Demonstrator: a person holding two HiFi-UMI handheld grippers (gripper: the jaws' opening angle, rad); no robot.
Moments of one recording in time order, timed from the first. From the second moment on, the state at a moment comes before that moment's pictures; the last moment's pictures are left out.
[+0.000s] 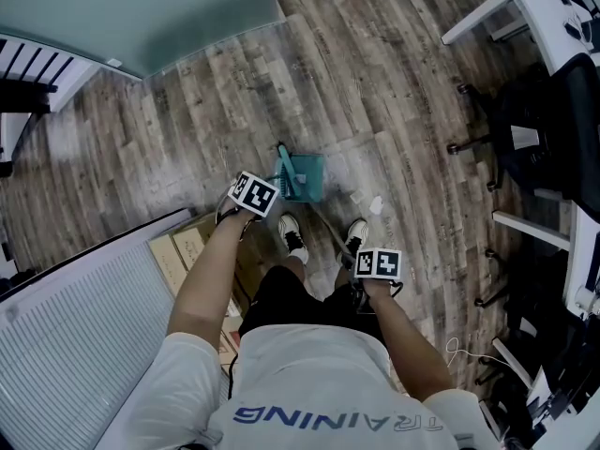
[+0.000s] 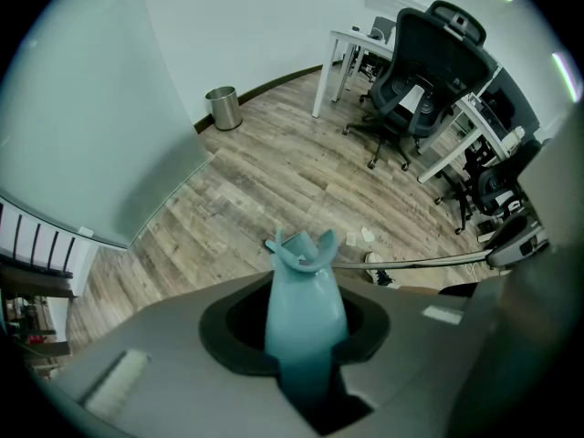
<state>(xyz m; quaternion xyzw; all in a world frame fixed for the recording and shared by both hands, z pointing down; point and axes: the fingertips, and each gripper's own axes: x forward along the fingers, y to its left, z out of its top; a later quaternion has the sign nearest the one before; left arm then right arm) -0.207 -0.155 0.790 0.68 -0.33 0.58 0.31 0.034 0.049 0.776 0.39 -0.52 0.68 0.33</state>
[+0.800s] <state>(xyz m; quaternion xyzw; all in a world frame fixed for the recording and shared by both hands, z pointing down) -0.208 -0.153 0.790 0.68 -0.33 0.58 0.31 0.246 0.085 0.759 0.58 -0.39 0.67 0.25</state>
